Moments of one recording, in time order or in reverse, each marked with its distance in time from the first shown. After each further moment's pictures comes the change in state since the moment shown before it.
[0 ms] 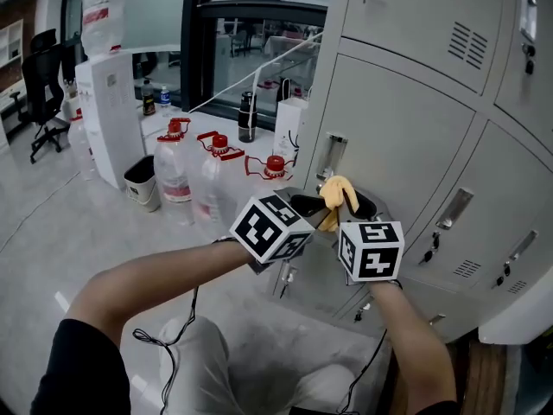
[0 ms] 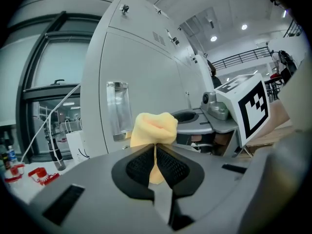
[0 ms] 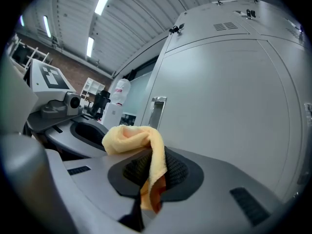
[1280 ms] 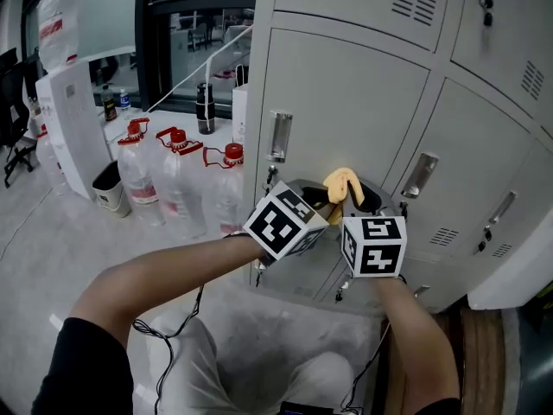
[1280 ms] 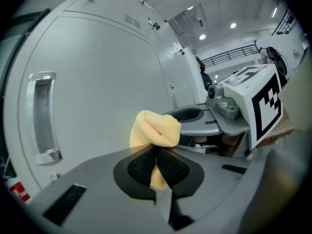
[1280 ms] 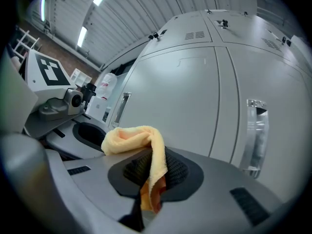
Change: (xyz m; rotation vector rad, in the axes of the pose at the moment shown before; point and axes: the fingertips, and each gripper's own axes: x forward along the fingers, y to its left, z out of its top) left arm 0.081 -0.071 0.016 0.085 0.005 -0.104; right arm -0.059 -0.083 -0.034 -0.026 0.023 -0.189
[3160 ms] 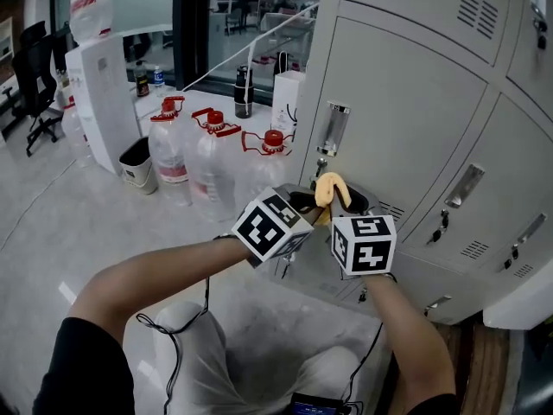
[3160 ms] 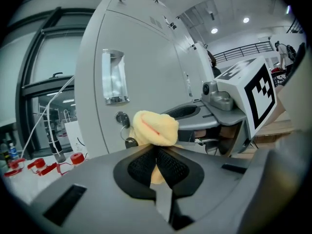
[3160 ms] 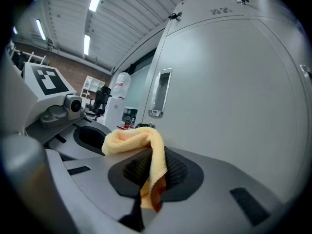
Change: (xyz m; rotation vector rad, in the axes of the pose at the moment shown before) left arm -0.065 0.052 -0.086 -0.065 0.085 0.103; right arm 0.049 0.112 -0.022 0.051 0.057 0.219
